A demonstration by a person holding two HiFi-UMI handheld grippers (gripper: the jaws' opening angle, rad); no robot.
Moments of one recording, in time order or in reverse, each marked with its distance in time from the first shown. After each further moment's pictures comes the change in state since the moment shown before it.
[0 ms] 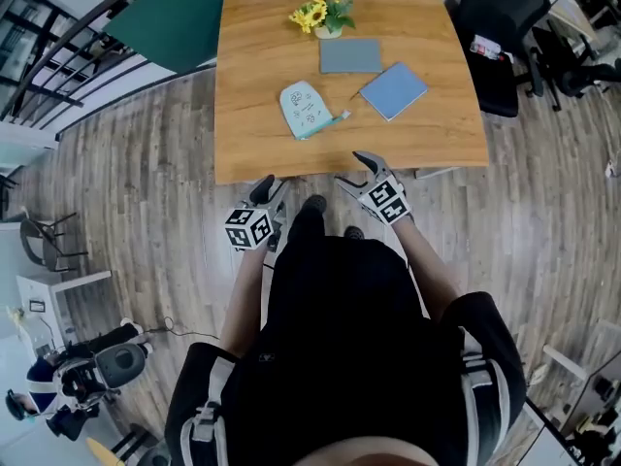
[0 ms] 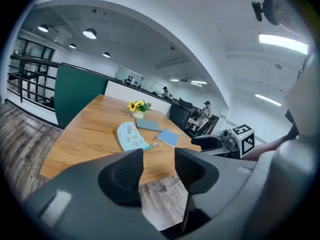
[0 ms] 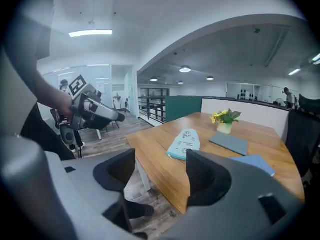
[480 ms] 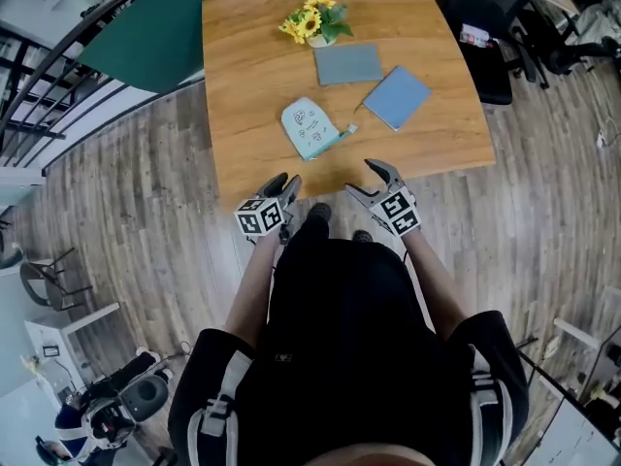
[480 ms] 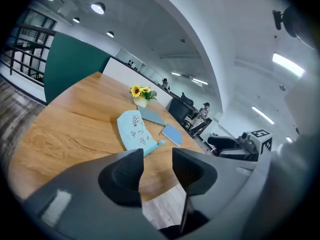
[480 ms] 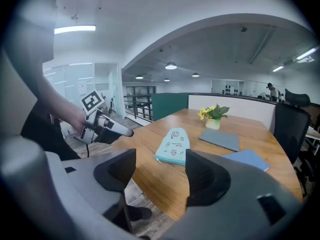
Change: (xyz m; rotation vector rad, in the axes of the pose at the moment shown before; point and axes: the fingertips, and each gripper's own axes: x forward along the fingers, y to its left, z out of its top) left arm 0.095 0.073 -0.002 -0.145 0.110 -0.139; right arm 0.030 -0.030 0.014 0.095 0.036 -0.145
